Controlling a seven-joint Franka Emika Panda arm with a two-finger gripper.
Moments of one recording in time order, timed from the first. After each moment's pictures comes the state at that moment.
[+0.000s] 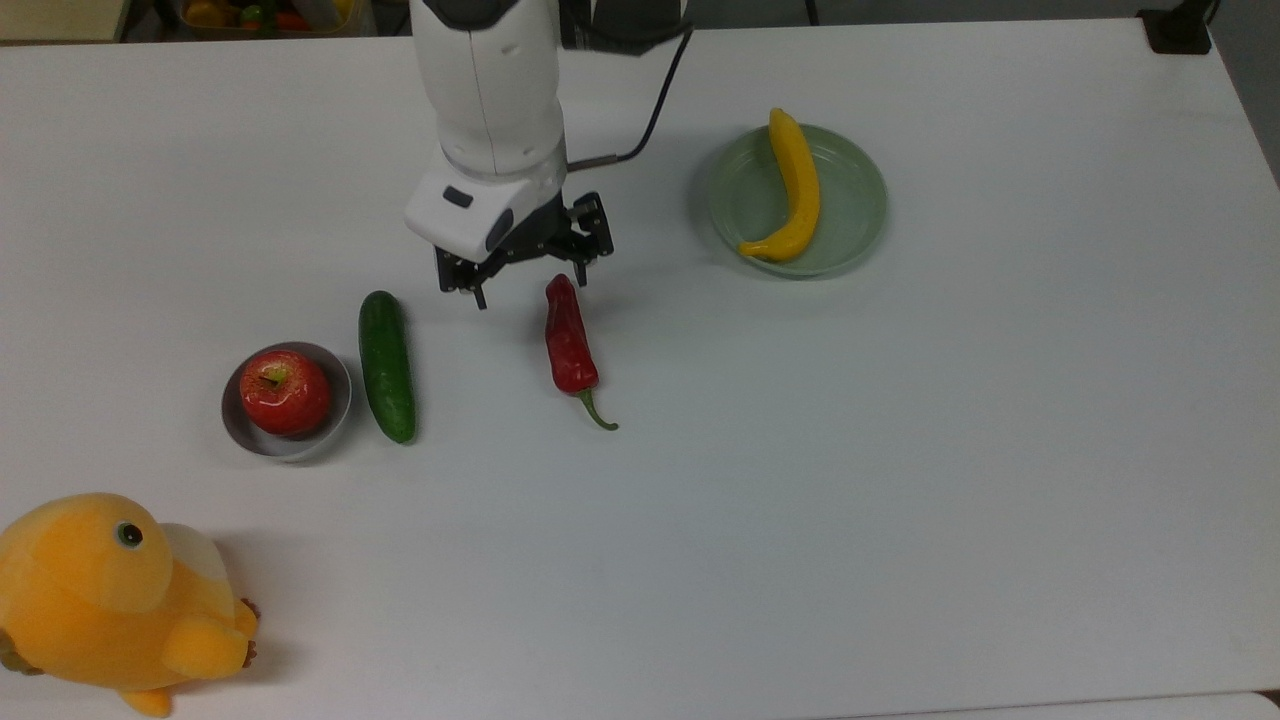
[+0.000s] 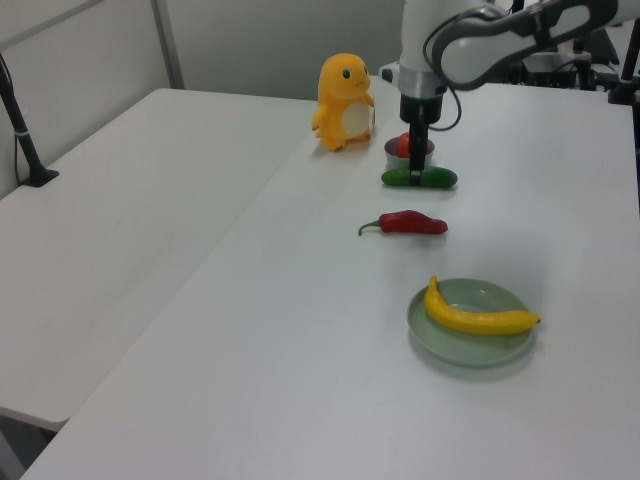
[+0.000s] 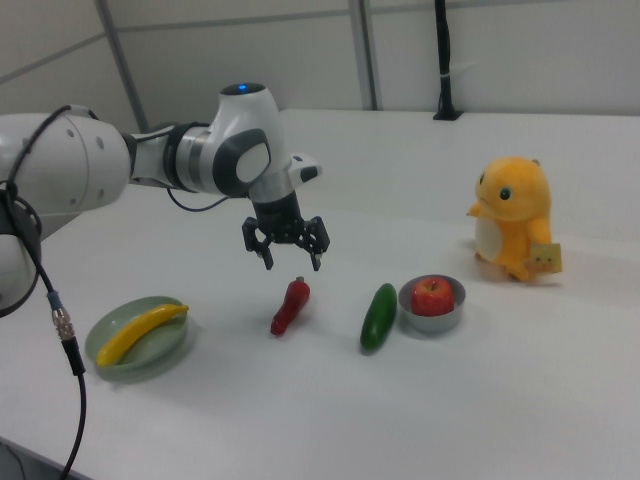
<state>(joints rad) 0.14 0.37 -0.07 -1.64 0.02 2.08 -0.28</state>
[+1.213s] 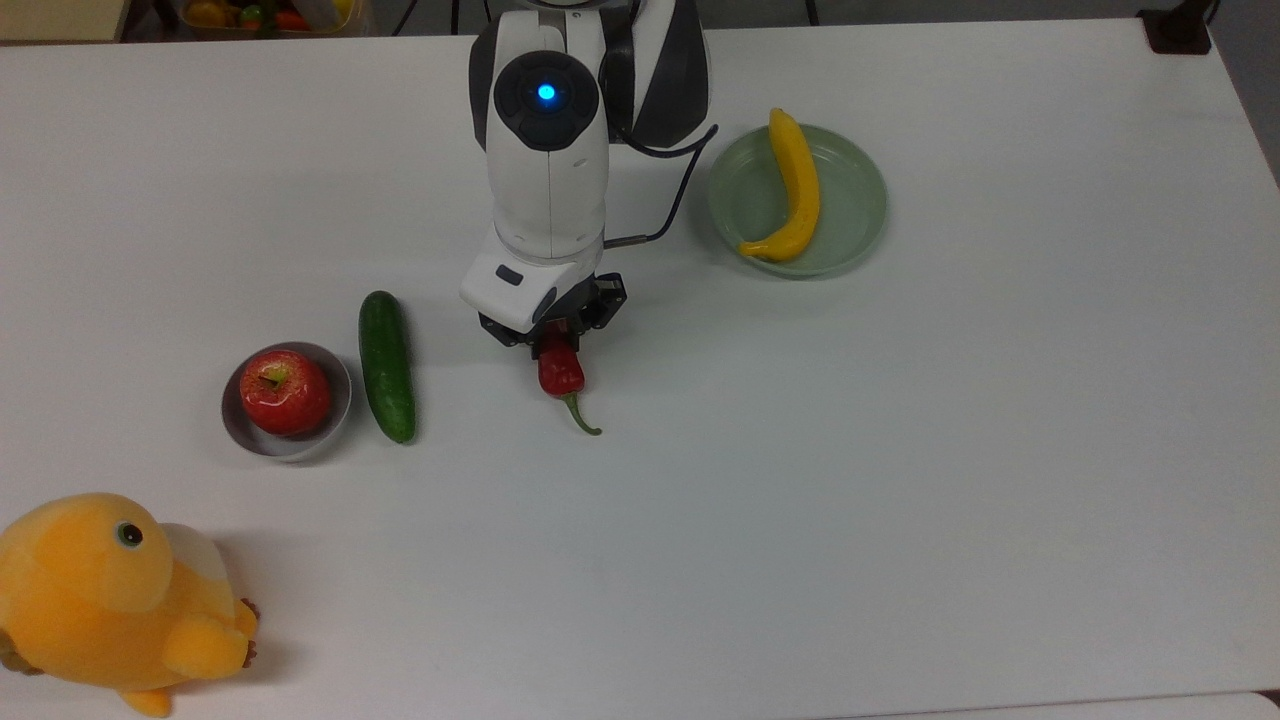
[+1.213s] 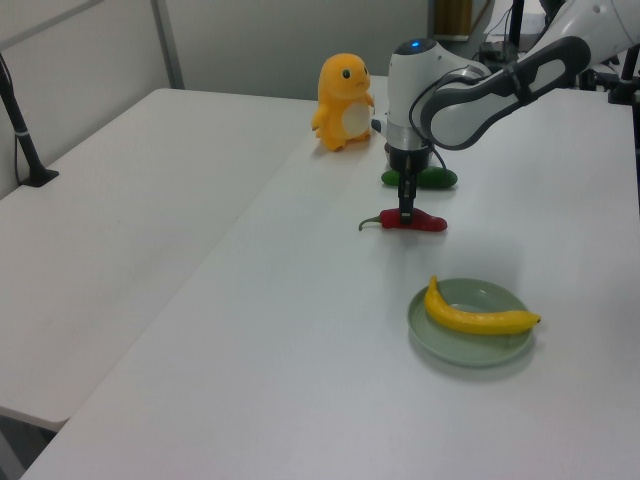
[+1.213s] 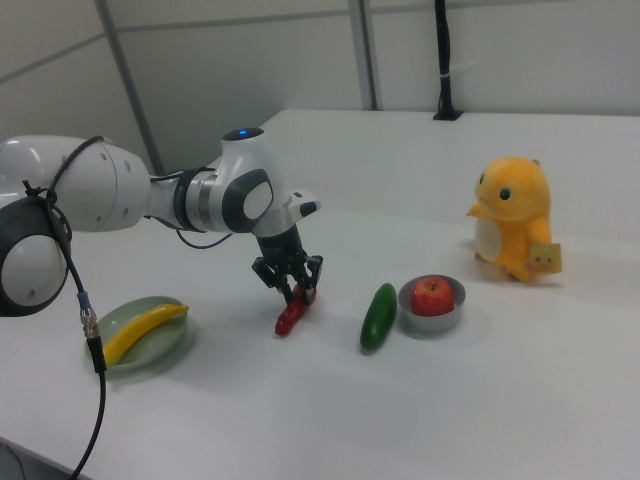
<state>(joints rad) 0.17 0.49 -0.07 -1.67 -0.04 2.21 -0.19</state>
